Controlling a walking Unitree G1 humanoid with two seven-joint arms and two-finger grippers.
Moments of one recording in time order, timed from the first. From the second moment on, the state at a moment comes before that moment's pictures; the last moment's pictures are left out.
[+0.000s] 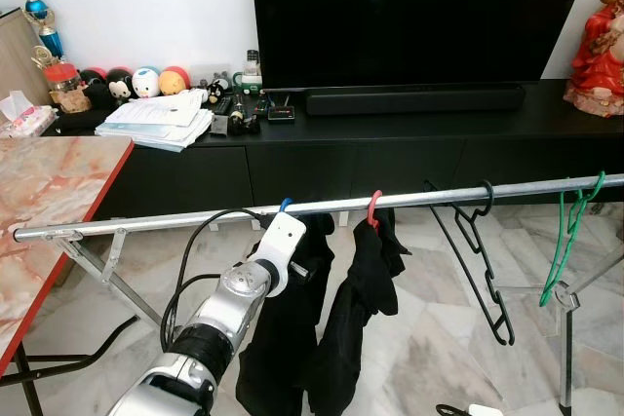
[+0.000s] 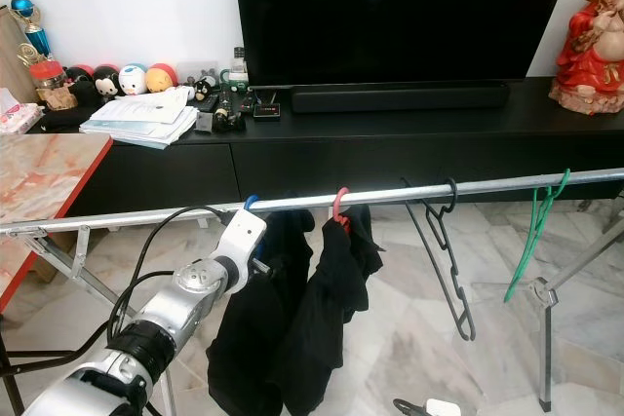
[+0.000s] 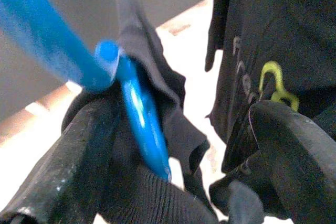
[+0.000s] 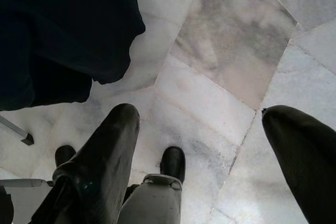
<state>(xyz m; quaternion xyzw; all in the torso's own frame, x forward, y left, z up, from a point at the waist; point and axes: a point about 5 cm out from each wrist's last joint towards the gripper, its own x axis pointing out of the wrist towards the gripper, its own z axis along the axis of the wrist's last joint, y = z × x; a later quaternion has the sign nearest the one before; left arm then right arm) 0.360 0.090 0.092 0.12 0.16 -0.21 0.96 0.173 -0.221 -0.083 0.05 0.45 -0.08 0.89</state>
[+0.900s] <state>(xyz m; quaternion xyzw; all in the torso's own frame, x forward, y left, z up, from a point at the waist) 0.361 0.097 0.084 0.23 0.19 -0.21 0.93 0.176 -0.219 -0.082 0.05 0.45 -0.07 0.89</state>
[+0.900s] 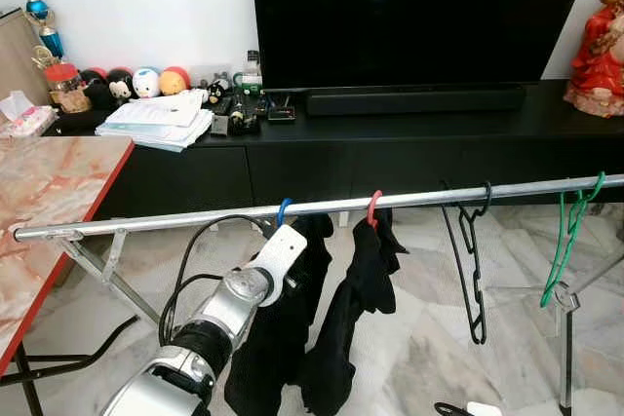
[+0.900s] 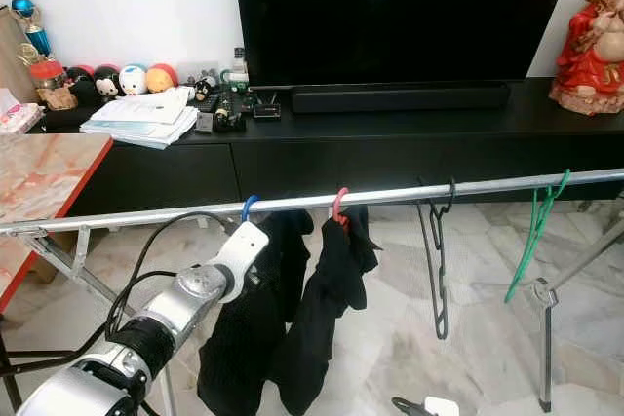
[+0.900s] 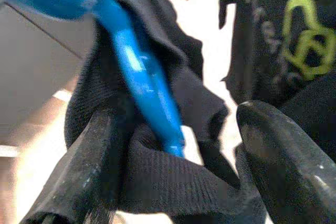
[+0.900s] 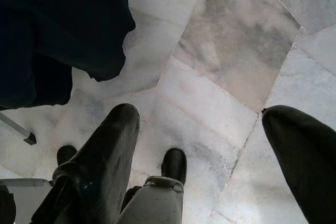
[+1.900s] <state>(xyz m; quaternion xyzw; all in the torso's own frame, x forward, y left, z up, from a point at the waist) 0.376 0.106 0.103 0.24 0.16 -0.11 0.95 0.176 -0.218 -0.082 0.05 0.45 -0.07 0.89</state>
